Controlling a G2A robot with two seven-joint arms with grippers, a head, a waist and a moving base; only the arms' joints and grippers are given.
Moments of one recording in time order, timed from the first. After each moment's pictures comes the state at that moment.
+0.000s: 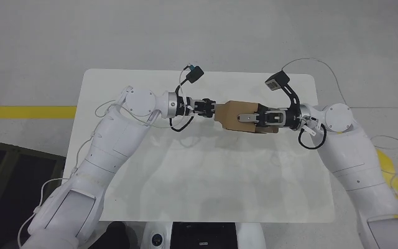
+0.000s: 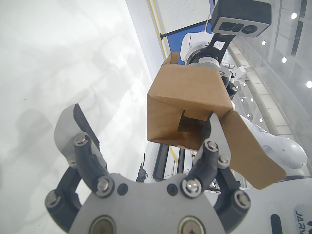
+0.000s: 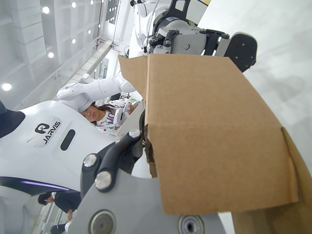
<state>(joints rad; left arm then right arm) 0.62 -1.27 -0.94 -1.21 -0.12 -0.20 -1.08 -0.74 -1.00 1.04 -1.27 0.65 -0.48 1.34</state>
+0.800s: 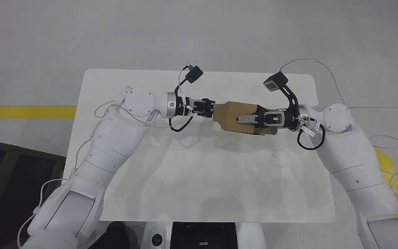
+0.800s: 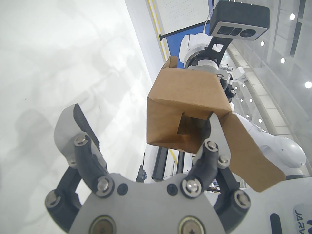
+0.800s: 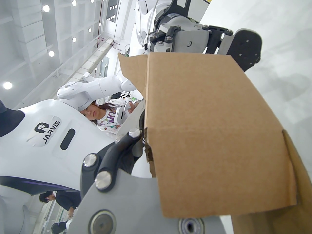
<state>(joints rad) 0.63 -1.27 -0.95 -1.22 -0.13 -0.20 -1.08 -0.74 -1.00 1.03 -1.27 0.66 -0.48 1.34</state>
